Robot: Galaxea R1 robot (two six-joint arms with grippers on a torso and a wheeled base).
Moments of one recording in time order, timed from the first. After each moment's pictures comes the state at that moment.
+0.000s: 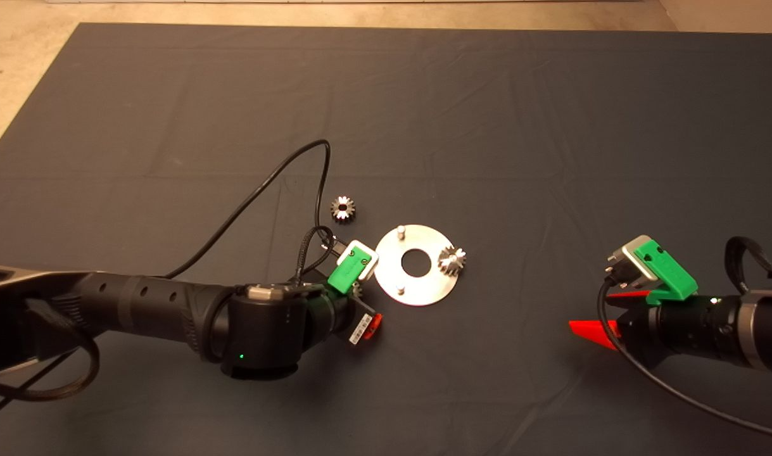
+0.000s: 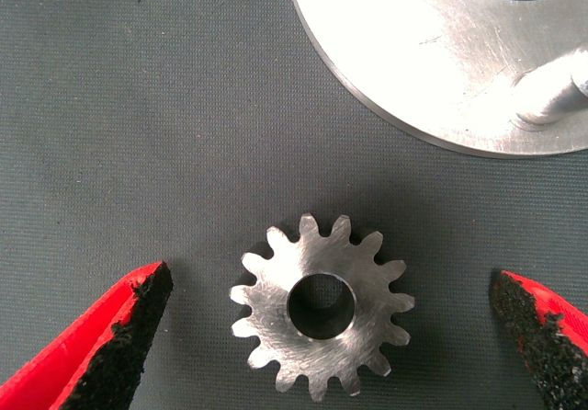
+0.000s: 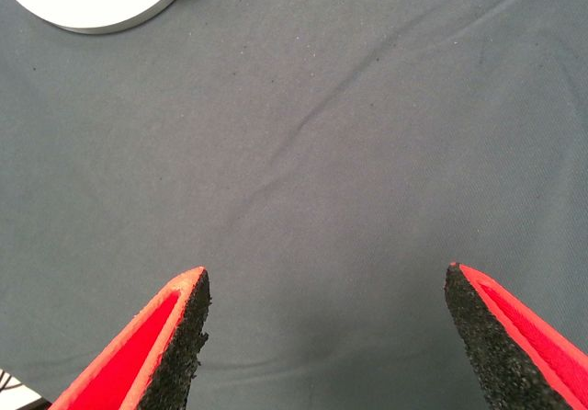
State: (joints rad) left arm 0.01 2.55 -0.72 1.18 1.53 -1.14; right arm 0.12 1.93 -0.35 -0.92 -1.28 1.22
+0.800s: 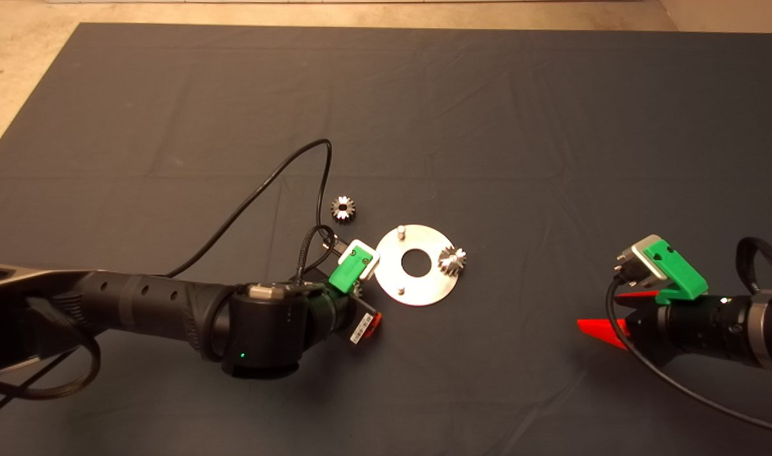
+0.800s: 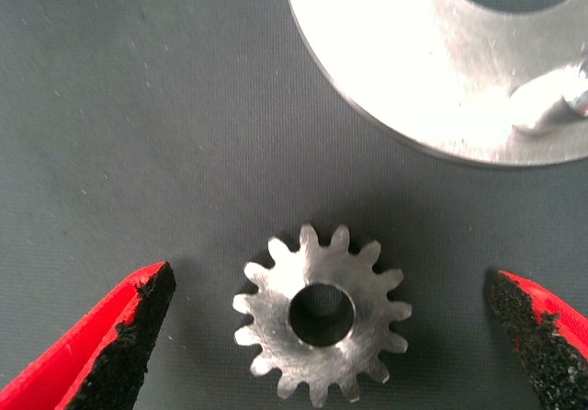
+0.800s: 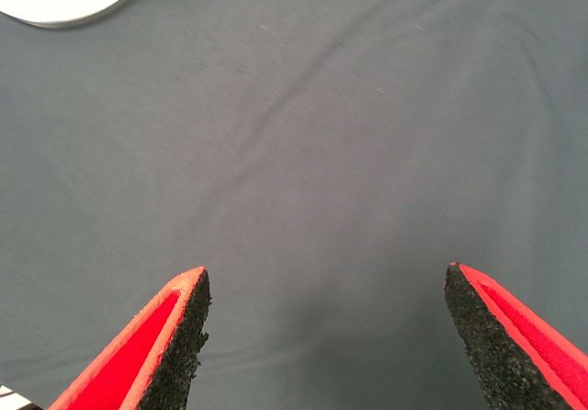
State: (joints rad) left arm 0.00 2.55 -0.72 1.18 1.53 -1.14; right arm 0.12 1.89 -0.35 -0.92 -1.28 1.22
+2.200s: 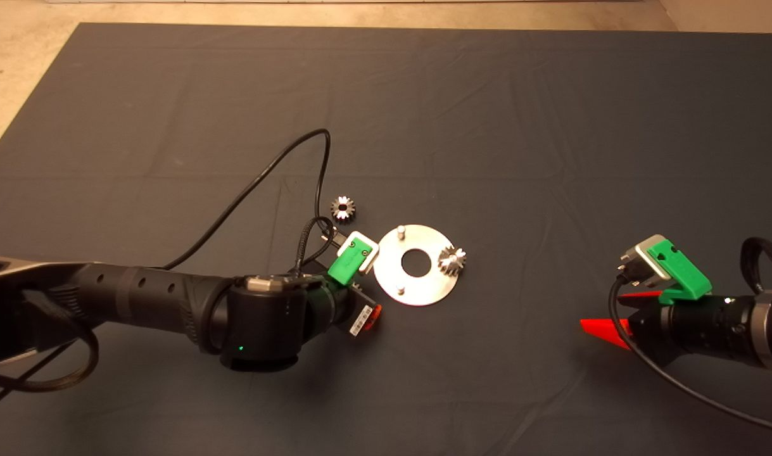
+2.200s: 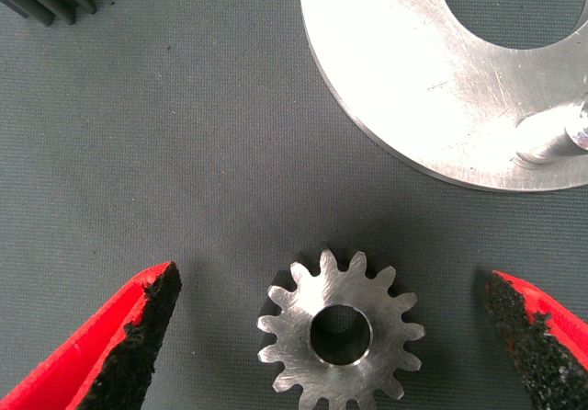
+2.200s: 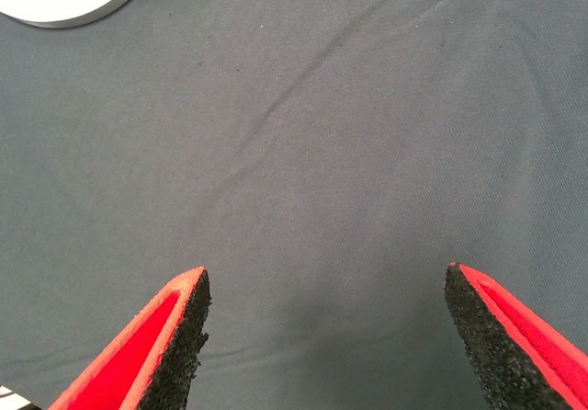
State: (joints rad) left arm -0.02 2.55 -0.72 1.18 1.53 -1.14; right arm 0.12 1.89 -0.35 -0.92 -1.28 1.22
